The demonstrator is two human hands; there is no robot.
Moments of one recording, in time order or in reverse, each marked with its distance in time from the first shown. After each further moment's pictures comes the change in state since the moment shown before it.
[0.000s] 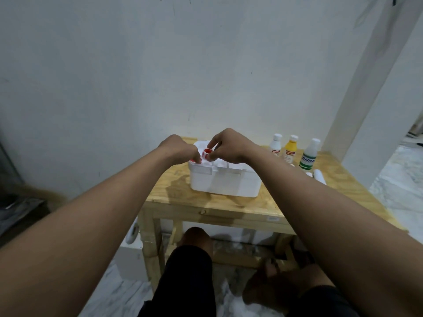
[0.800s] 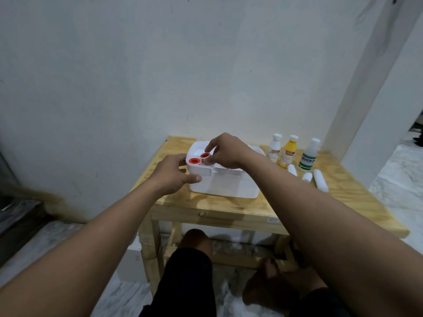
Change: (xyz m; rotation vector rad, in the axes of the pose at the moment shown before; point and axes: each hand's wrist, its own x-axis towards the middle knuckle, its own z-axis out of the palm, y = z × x) left_hand -0.005 -0.055 0.027 -0.230 -0.054 0.308; right_hand -0.002 0.000 0.012 -0.052 0.019 0.012
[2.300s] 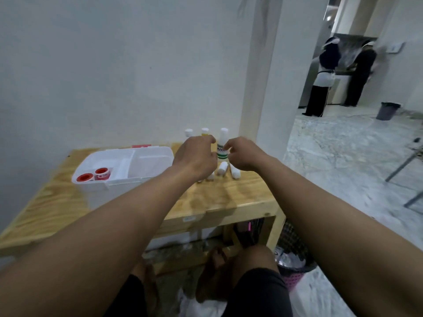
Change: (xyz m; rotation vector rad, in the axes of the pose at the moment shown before) left_hand 0.036 0.161 0.205 0.509 -0.019 0.439; right_hand -0.108 0.196 -0.099 -0.083 0.213 0.392
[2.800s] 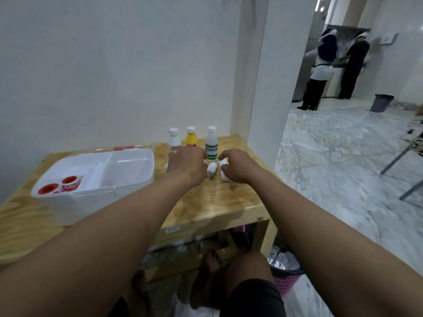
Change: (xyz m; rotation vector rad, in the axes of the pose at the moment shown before) left_hand 0.038 -0.010 0.060 0.216 -0.109 -0.040; right_hand 0.016 0.047 0.028 0.017 -0.021 0.043
